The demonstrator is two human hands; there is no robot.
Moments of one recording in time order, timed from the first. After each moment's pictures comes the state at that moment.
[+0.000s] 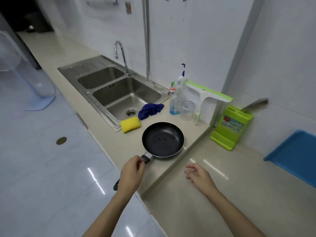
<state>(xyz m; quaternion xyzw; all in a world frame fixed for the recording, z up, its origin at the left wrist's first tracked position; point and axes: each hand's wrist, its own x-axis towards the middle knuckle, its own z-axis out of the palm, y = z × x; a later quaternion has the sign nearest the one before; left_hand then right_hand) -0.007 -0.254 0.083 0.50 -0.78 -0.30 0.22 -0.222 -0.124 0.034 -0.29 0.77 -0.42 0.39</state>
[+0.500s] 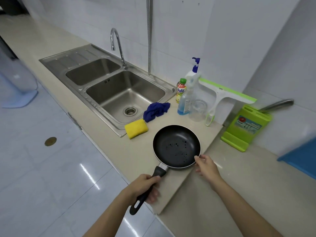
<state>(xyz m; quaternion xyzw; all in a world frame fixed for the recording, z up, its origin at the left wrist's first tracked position) 0.009 -0.343 0.052 0.47 -0.54 -0.70 -0.09 -0.219 -0.232 0.029 -0.14 0.82 -0.45 0.34</state>
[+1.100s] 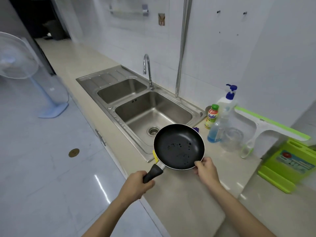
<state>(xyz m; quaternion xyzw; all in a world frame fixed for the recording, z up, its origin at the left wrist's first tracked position) 0.063 -0.466 0.105 0.50 -0.76 -0.41 0.03 -0.171 -0.380 0.079 -0.19 0.80 -0.48 0.32</state>
